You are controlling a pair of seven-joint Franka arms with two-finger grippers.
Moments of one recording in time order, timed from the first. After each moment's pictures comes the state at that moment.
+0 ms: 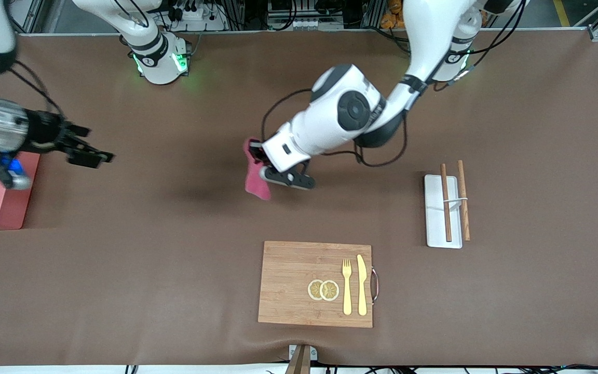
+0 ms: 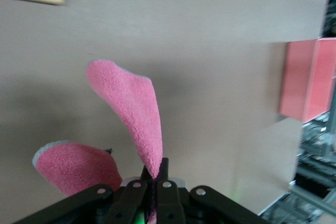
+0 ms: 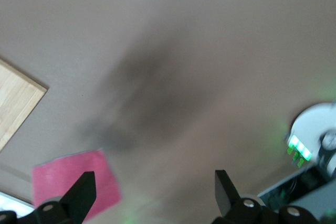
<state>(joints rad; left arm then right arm) -0.58 0.61 -0.31 -1.36 -0.49 2.33 -0.53 0.08 0.16 -0.01 -1.57 0.35 1.42 0.97</state>
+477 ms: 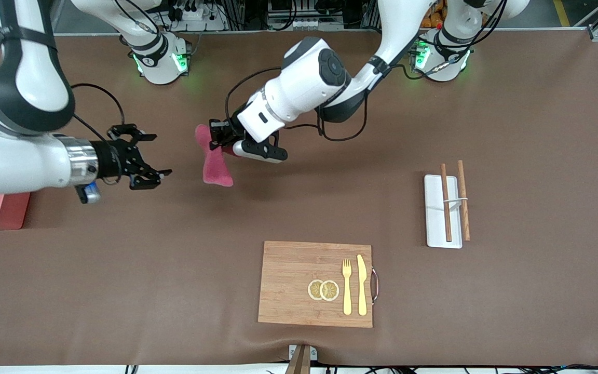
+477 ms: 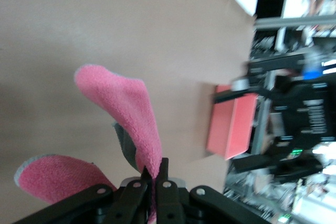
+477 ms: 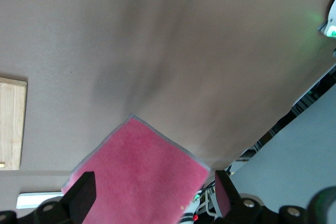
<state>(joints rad) -0.70 0.61 -0.31 -1.36 -0.57 2.70 -0.71 0.12 0.32 -0.01 -1.57 0.58 1.44 1.28</state>
